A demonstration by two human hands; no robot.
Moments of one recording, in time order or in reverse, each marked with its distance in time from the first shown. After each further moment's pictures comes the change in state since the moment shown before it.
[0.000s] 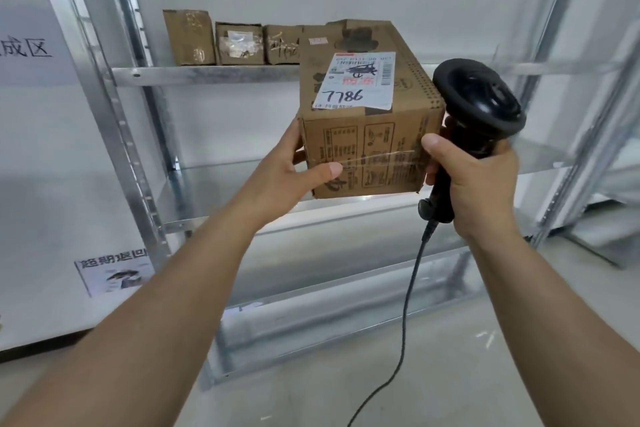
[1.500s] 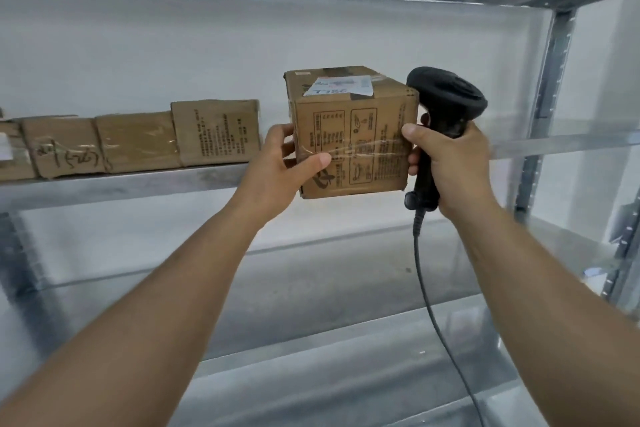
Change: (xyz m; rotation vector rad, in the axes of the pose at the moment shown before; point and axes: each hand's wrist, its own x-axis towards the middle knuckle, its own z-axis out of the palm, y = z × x) left_hand 0.444 -0.004 0.232 0.067 0.229 0.035; right_hand 0.476 0.168 -0.143 0.008 -0.073 0.040
